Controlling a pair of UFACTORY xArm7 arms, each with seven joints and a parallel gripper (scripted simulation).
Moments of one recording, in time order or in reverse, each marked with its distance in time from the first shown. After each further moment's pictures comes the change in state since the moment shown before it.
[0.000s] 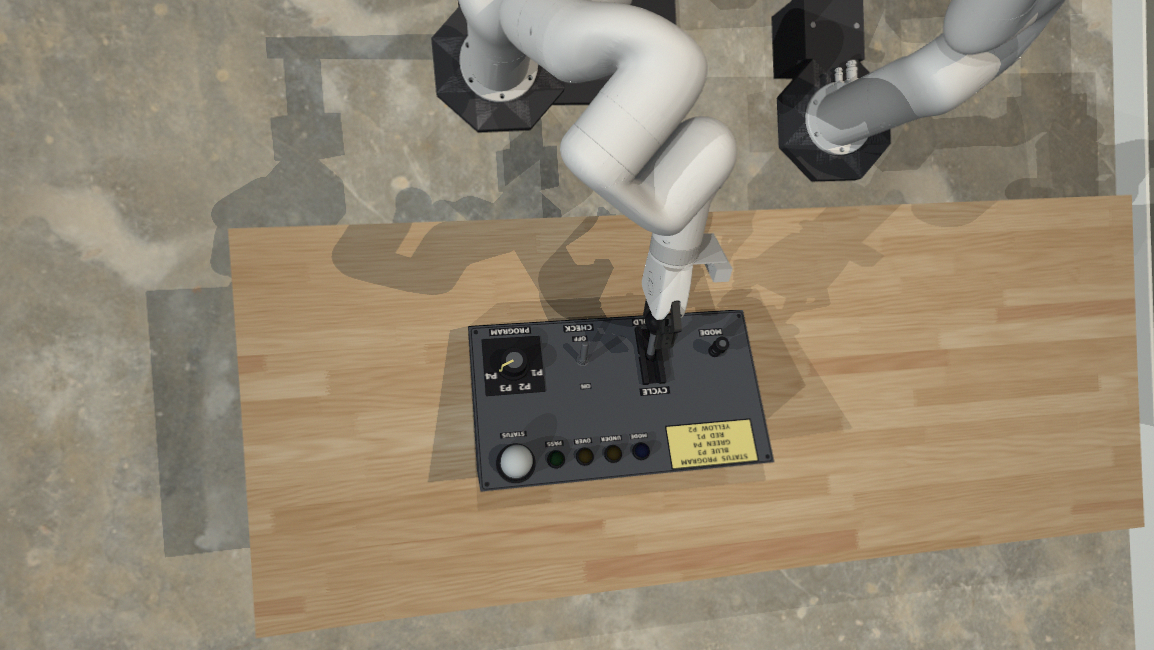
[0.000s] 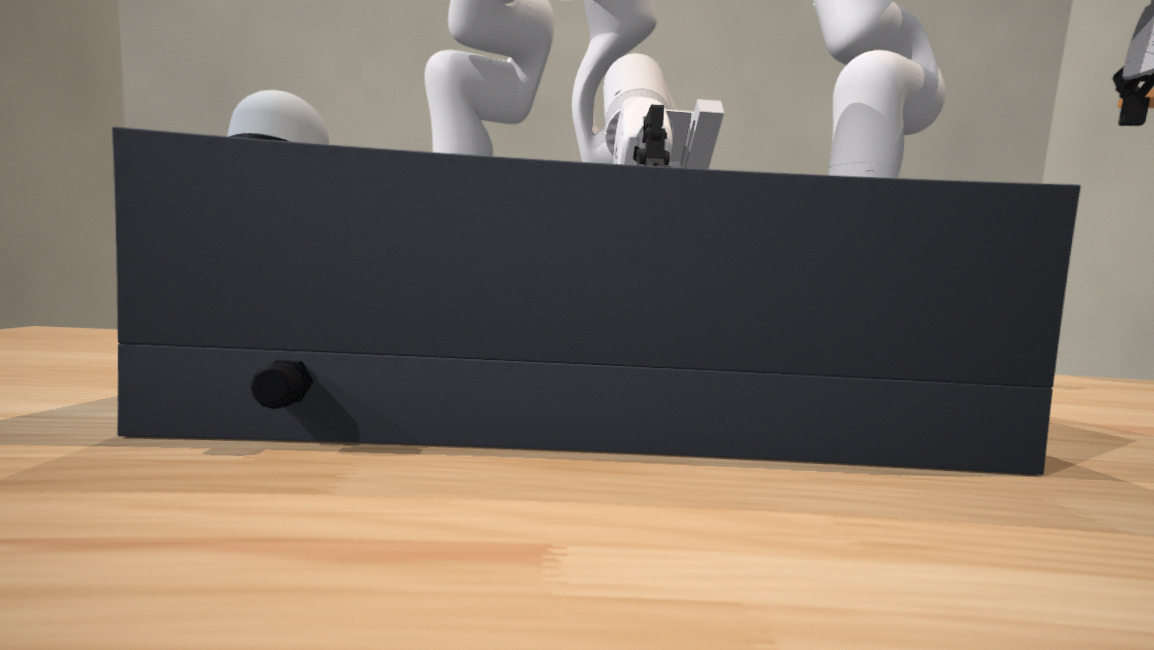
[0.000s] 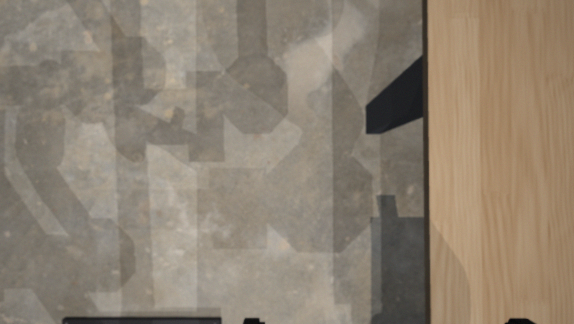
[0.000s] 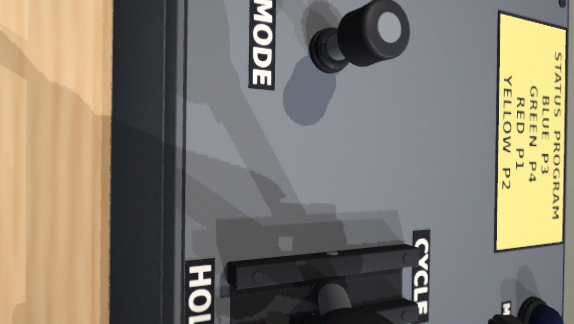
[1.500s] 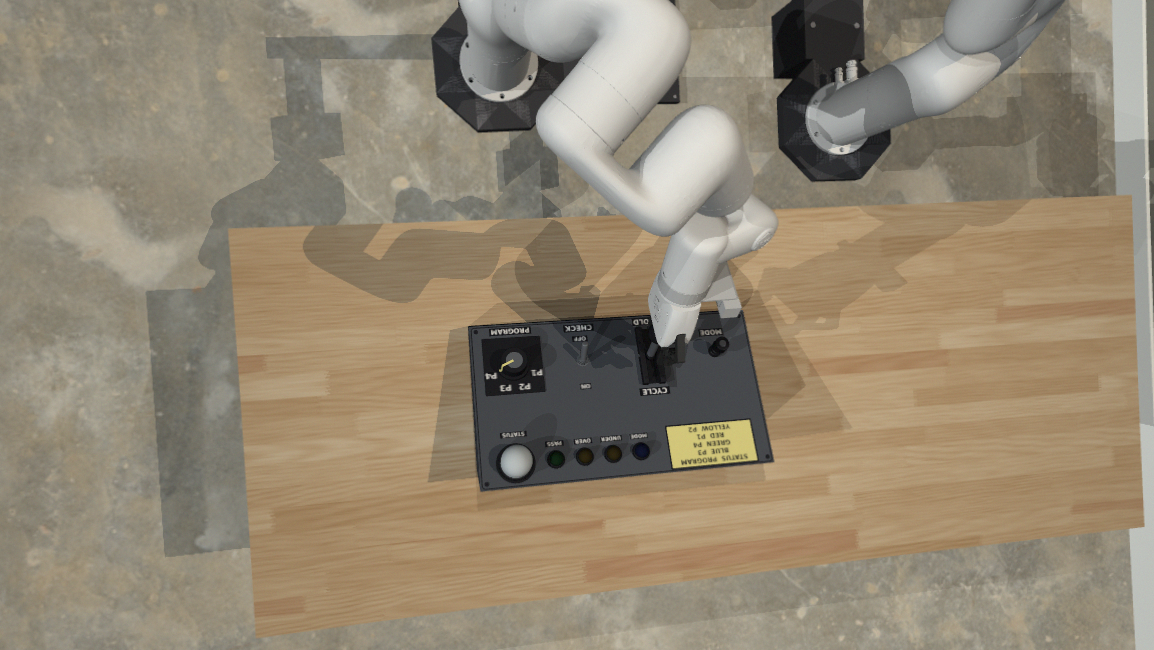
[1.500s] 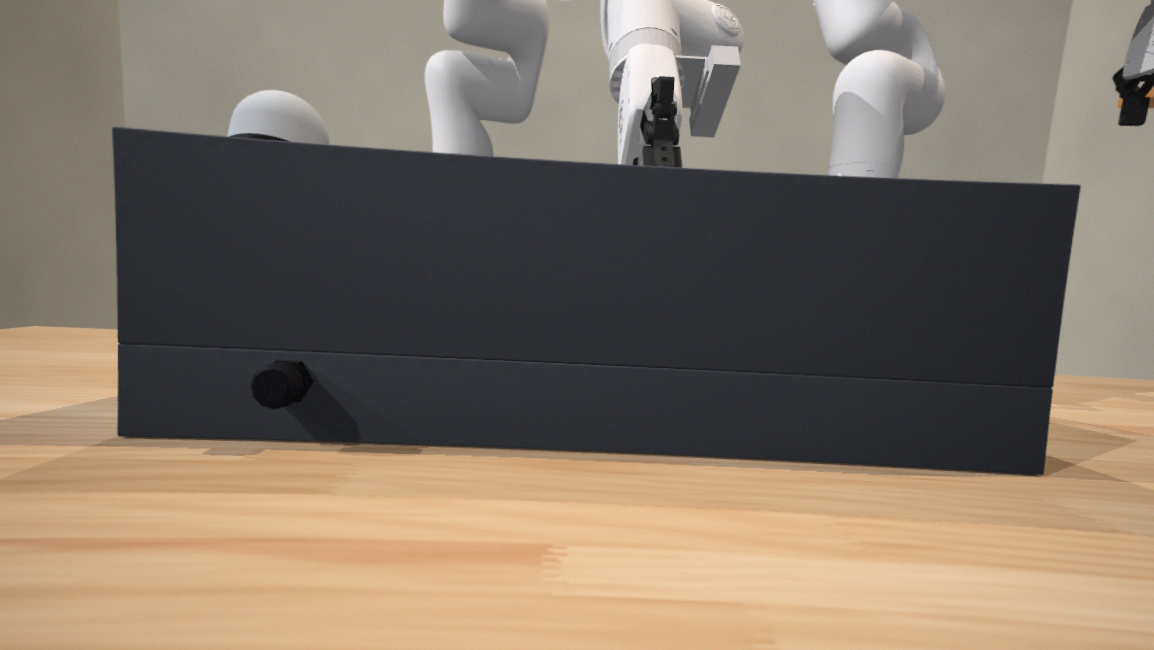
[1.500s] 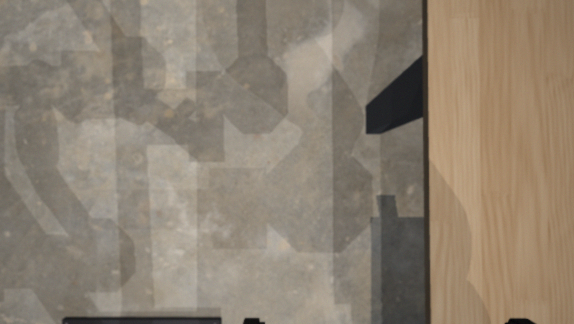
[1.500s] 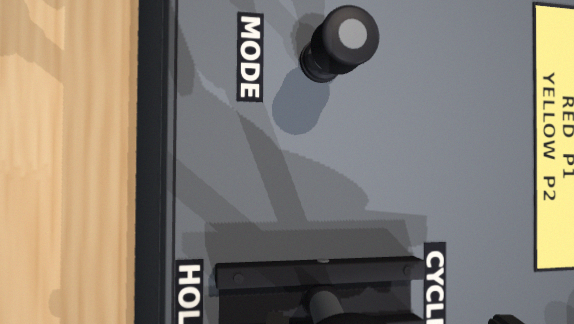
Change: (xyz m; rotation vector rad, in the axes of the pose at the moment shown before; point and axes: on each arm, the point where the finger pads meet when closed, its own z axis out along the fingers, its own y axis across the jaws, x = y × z) left arm 0.000 0.000 0.000 0.000 0.000 0.000; right arm 0.002 0.025 0.007 0.265 0.026 0.010
